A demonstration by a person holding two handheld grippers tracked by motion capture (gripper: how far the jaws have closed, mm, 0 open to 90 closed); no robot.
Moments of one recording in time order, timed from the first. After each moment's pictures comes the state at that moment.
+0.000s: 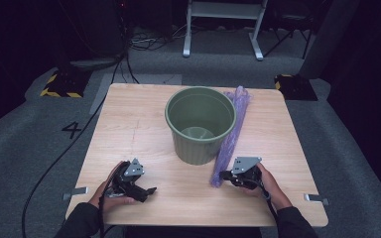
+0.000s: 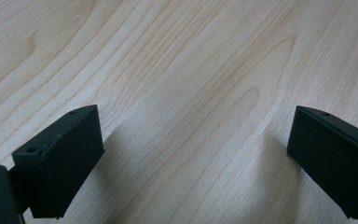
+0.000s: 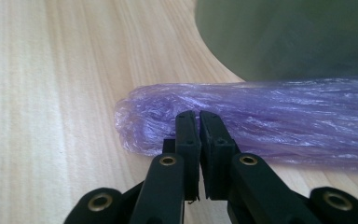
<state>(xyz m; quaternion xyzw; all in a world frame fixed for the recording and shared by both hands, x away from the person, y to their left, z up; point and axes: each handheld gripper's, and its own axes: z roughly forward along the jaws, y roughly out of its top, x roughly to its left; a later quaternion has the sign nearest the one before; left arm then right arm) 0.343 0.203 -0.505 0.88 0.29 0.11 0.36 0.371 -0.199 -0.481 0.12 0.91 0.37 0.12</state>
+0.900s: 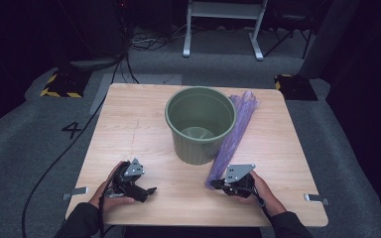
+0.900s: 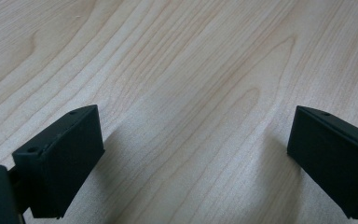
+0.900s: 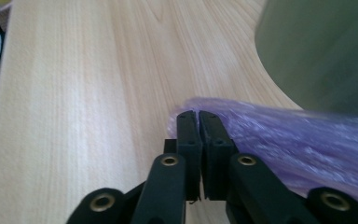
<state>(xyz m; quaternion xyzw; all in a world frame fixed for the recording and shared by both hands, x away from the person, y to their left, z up) 0.343 0.203 -0.505 0.88 0.29 0.11 0.36 0.348 -0.177 -0.482 0.09 0.91 0.39 0.09</state>
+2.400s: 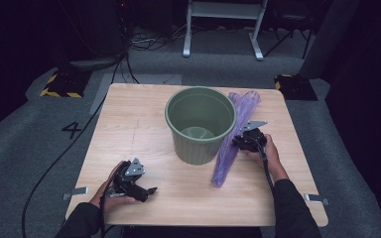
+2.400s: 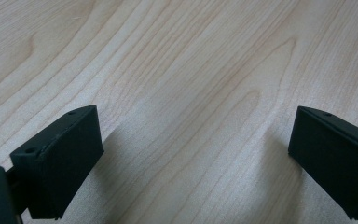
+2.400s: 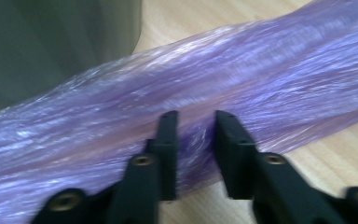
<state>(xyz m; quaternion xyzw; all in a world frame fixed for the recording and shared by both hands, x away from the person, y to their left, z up) 0.344 0.201 -0.505 0.88 0.29 0.11 0.36 0.492 -0.236 -0.488 0.33 0.87 0.32 0.18</state>
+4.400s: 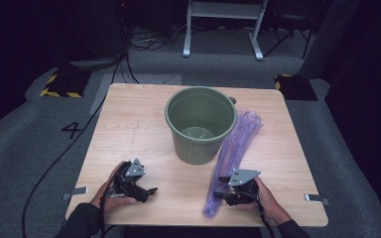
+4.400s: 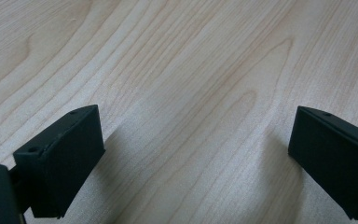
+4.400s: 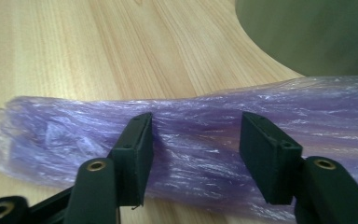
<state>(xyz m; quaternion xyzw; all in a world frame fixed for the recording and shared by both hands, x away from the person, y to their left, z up) 0.342 0.200 -0.505 0.88 0.29 0.11 0.36 0.335 -0.188 -0.496 0.16 0.90 0.39 0.10</state>
